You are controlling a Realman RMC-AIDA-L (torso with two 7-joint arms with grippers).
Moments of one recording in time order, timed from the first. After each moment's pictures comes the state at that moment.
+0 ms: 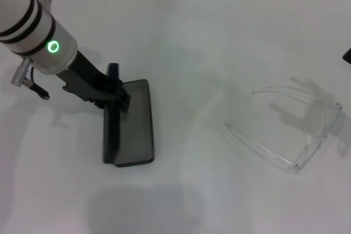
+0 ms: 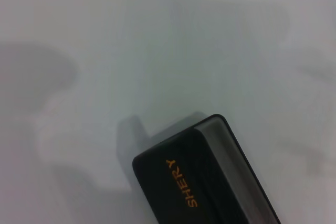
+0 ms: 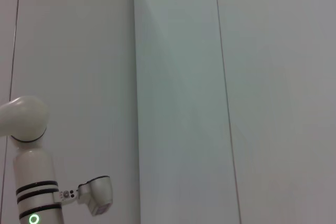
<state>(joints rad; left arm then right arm) -0.76 -2.09 1.24 1.21 2.68 1.67 -3.01 0.31 1.97 -0.78 -0.41 -1.29 -1.80 0.89</state>
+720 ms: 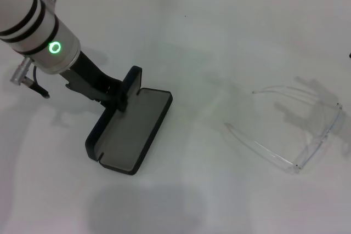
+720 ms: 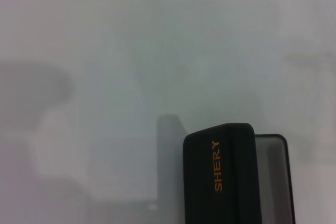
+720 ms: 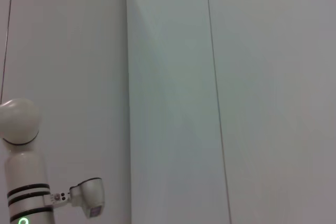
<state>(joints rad) -0.76 -2.09 1.25 1.22 2.66 1.67 -2.94 0.30 1.97 -0.75 -0.41 -1.29 -1.81 0.88</state>
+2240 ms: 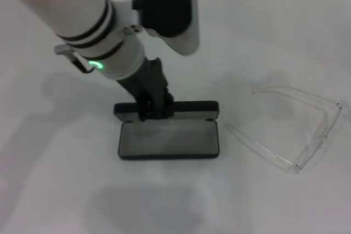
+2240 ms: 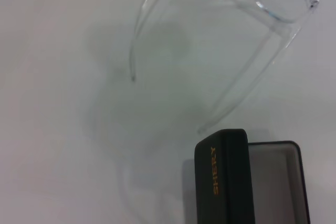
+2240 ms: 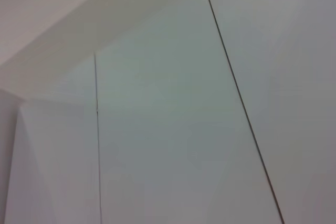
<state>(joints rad) -0.78 -2.09 1.58 1.38 2.53 1.63 -2.11 0.22 1.97 -0.31 -0.21 -1.25 -2.04 0.86</state>
